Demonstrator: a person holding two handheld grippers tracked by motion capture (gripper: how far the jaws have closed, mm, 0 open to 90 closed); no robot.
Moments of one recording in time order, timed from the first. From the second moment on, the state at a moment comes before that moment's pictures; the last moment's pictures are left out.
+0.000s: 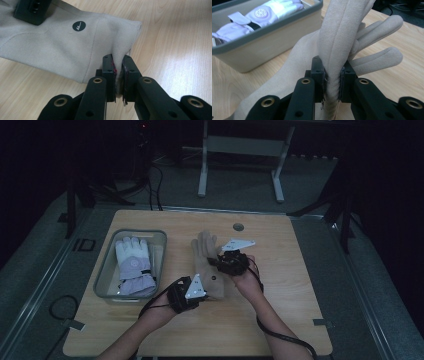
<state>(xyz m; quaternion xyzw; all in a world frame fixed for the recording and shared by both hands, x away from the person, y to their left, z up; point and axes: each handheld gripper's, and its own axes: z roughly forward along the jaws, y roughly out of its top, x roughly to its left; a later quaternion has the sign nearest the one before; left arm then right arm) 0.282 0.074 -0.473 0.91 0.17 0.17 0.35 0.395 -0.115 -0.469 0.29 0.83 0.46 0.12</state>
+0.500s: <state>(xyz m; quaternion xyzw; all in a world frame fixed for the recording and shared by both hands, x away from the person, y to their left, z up) 0.279 0.120 -0.452 0.90 0.20 0.20 0.34 0.404 -0.062 -0.444 0.26 0.83 0.47 0.12</state>
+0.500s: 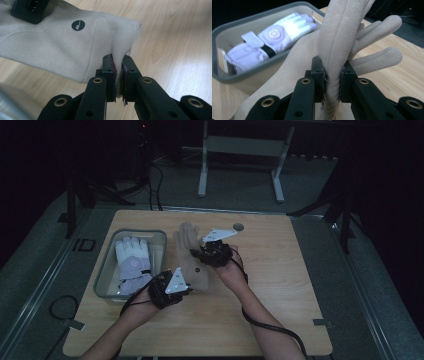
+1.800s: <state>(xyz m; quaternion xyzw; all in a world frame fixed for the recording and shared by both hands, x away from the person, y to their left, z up) 0.263 0.252 -0.452 0.86 0.32 0.24 0.31 0.419 0.109 -0.435 0.18 0.86 0.48 0.08</state>
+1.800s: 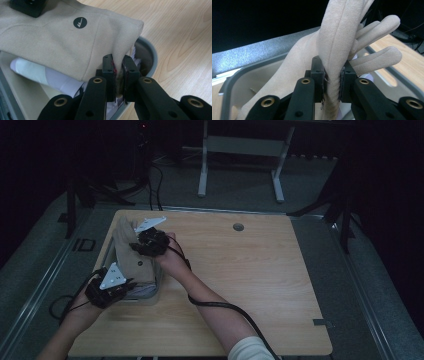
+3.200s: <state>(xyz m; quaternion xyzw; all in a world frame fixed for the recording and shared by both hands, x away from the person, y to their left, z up) 0.266 0.243 -0.447 0.80 0.39 0.18 0.43 0.414 0.050 -0.445 0.18 0.86 0.48 0.02</state>
